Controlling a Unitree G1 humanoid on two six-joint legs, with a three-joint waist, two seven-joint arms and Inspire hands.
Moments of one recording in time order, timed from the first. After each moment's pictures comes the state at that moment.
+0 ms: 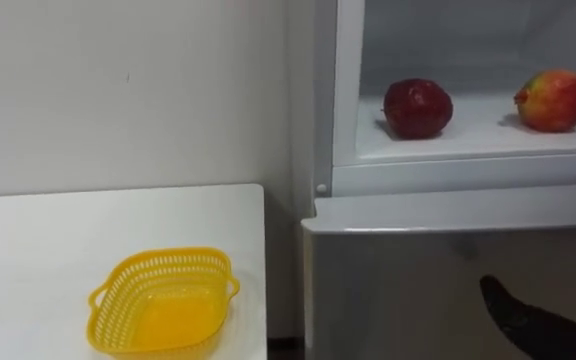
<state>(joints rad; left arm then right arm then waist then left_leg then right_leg) 0.23 0.22 0.03 1.27 0.12 -0.12 -0.05 0.04 -0.26 -0.01 -0.43 -0.16 -0.15 -0.60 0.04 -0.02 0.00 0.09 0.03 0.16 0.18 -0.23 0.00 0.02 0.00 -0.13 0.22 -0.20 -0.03</state>
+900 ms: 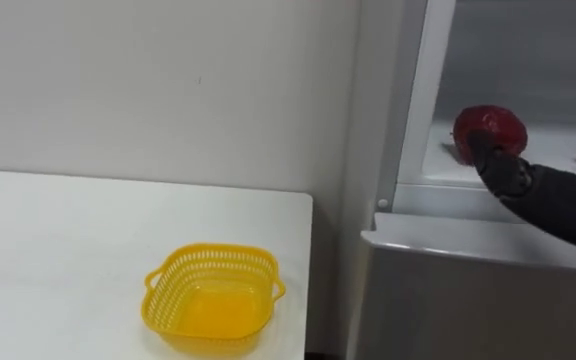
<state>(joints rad) 0.23 0.22 0.08 1.23 0.23 -0.02 -0.06 -0.16 -0.33 -0.06 -0.40 -0.17 -0.24 -0.53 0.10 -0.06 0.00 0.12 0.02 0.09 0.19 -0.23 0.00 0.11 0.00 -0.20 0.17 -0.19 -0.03</state>
